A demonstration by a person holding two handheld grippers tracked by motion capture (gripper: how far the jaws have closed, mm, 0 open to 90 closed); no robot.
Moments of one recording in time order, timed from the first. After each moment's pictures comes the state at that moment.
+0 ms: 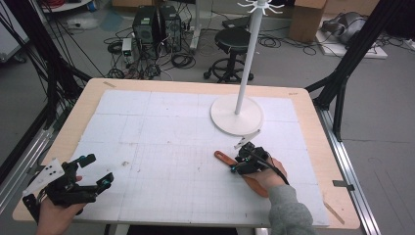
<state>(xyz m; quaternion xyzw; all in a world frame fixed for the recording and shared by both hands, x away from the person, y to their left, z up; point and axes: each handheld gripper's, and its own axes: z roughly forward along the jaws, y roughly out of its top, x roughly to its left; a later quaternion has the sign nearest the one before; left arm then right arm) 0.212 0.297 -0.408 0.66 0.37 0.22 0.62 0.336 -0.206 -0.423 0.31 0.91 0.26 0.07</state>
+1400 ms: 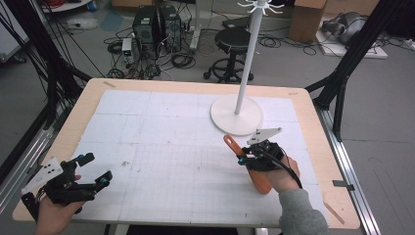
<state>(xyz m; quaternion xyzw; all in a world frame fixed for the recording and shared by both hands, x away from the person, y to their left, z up) 0.216 0.301 -0.408 0.65 0.37 0.22 0.62 0.305 -0.223 -0.363 0.30 0.88 0.33 0.15</state>
